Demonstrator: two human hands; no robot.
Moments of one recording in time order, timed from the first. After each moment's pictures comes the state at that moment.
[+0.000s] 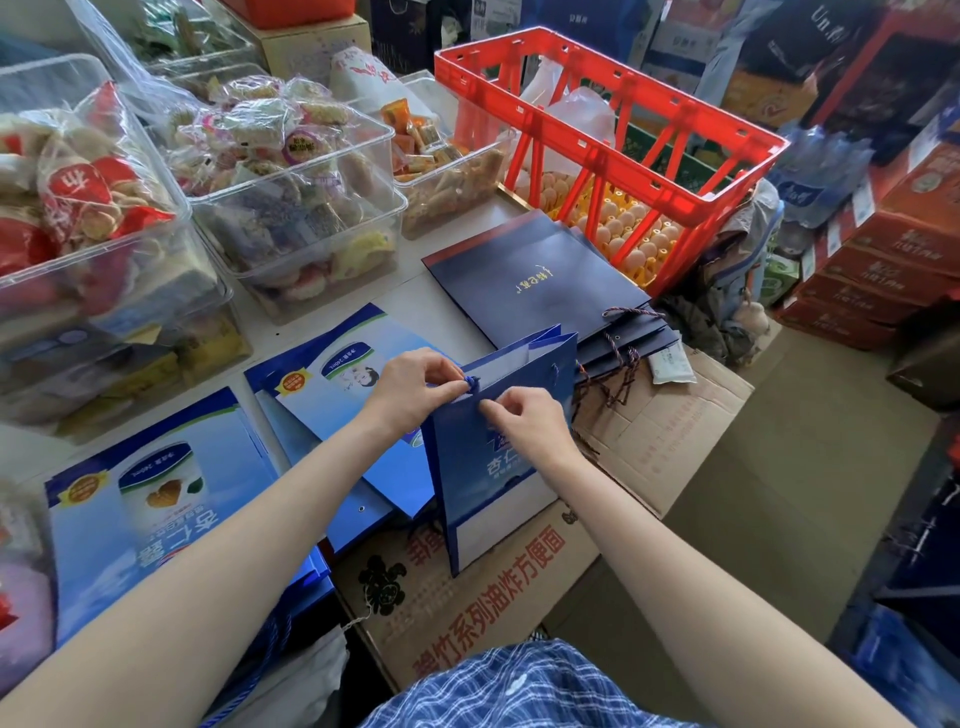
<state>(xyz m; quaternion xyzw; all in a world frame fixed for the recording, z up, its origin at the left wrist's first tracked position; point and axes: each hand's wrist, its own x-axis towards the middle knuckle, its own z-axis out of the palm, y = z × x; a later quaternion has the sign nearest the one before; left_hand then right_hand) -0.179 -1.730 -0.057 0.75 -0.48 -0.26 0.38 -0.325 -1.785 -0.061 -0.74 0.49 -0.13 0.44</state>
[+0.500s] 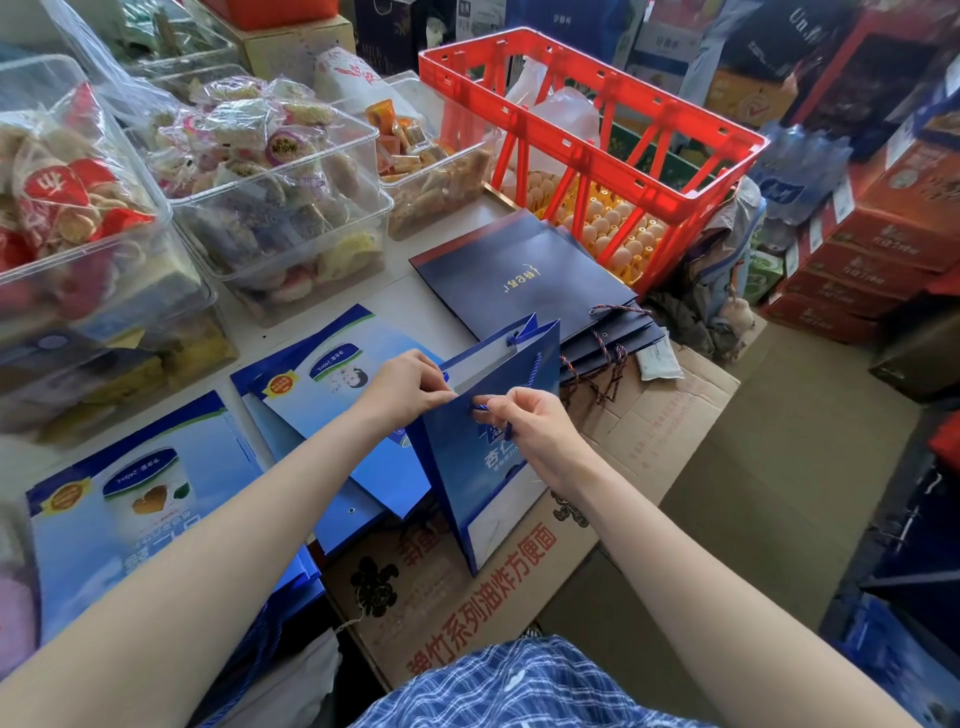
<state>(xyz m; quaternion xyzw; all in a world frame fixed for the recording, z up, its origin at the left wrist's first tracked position) -0.177 -1.737 -0.057 0.79 -0.52 -0.26 0.22 -0.346 -1.783 -0.057 -0.60 0.42 -0.19 0.65</state>
